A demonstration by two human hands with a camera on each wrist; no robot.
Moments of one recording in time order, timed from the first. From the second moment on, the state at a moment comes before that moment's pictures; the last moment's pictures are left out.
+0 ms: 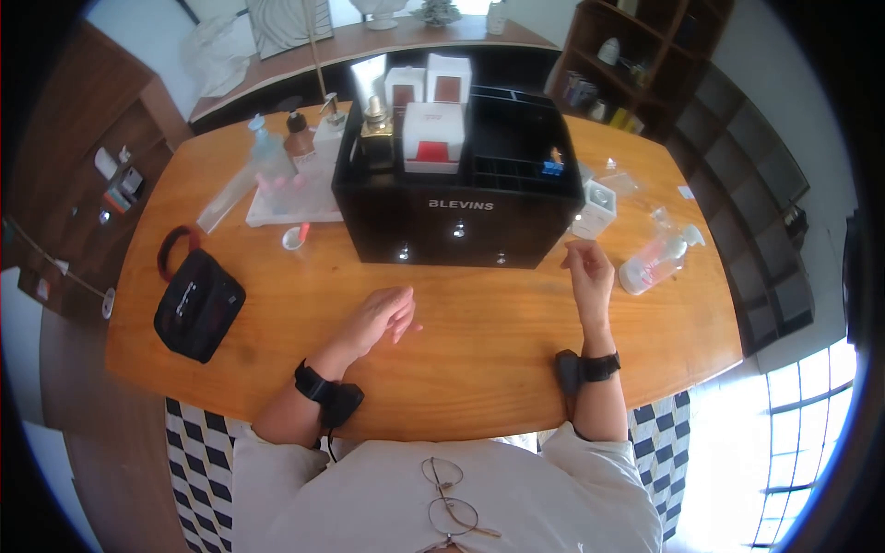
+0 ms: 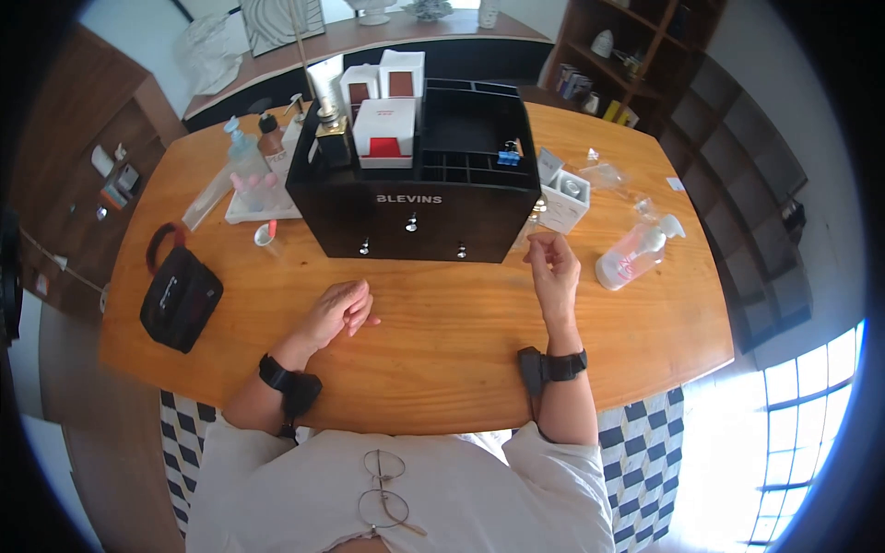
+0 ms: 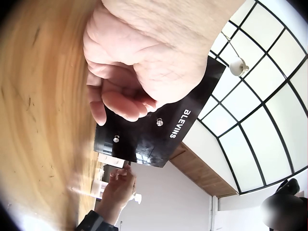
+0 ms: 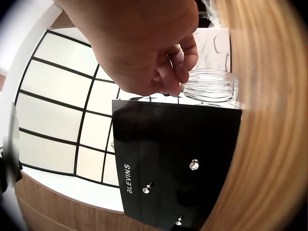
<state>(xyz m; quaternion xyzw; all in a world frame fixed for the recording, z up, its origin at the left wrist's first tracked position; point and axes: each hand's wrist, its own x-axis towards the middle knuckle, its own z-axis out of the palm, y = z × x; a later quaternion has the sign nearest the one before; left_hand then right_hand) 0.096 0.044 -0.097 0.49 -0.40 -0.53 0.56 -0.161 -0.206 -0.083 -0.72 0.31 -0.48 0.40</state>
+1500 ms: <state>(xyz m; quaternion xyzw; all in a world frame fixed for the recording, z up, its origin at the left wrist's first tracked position) 0.202 -0.020 0.021 0.65 -0.63 0.10 0.42 -0.164 -0.213 -0.098 -0.76 0.33 -0.37 0.41</state>
